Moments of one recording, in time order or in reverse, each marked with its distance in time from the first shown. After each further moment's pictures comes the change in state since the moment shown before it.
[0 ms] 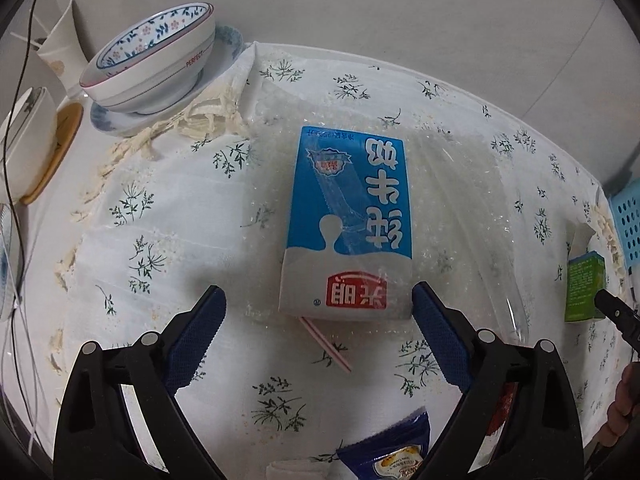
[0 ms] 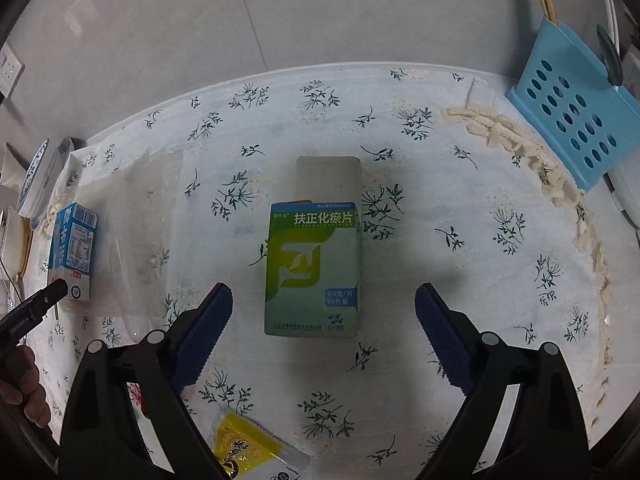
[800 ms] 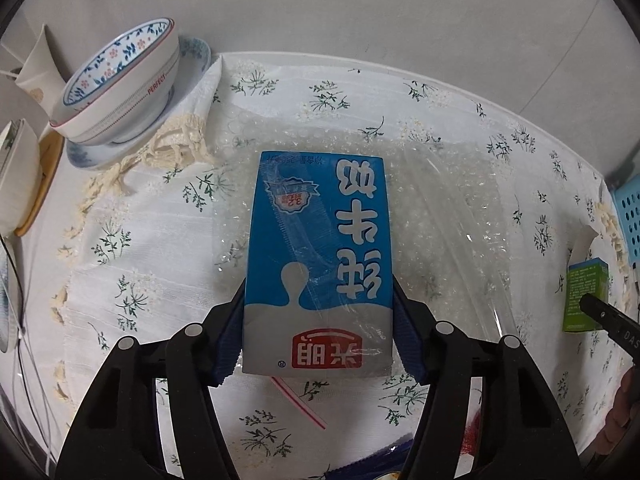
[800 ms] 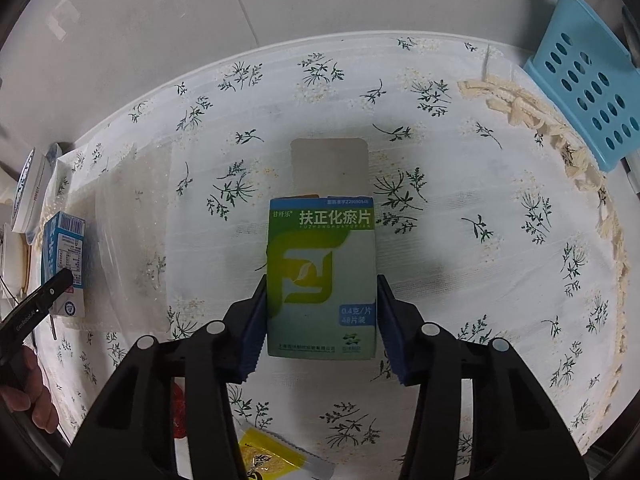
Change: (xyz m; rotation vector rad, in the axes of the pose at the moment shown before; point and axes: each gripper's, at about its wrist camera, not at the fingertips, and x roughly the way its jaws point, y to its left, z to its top) left arm 0.014 -0.021 0.020 0.056 0.018 0.010; right arm 0.023 0.007 0.012 0.054 0.096 0.013
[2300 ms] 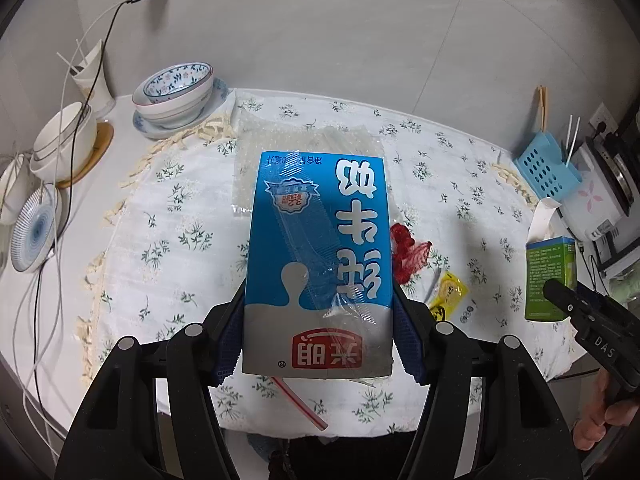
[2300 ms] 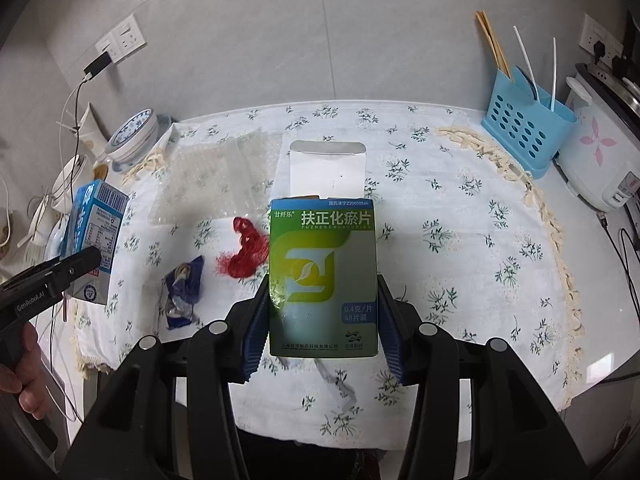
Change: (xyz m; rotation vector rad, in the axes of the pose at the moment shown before) left arm -0.179 -0.013 -0.160 0.025 -0.173 -0.116; right arm -0.166 0.008 -0.171 -0.179 -0.268 0.070
